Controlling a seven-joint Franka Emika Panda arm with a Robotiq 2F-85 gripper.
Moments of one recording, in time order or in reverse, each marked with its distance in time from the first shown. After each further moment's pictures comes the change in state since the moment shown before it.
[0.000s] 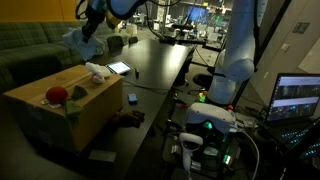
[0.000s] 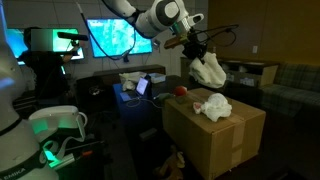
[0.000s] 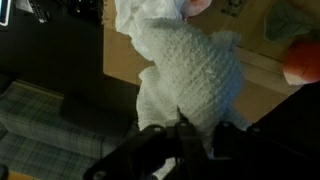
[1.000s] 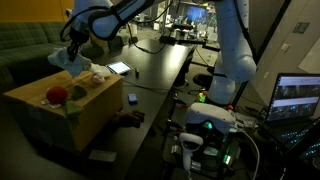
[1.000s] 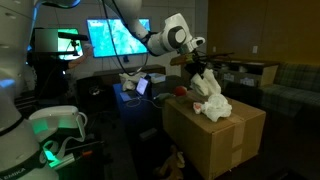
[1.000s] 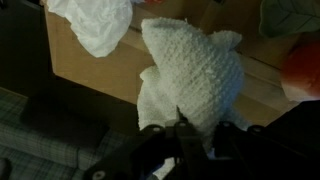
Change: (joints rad) arm 0.092 0.284 -0.033 0.187 -0.010 0.052 0.008
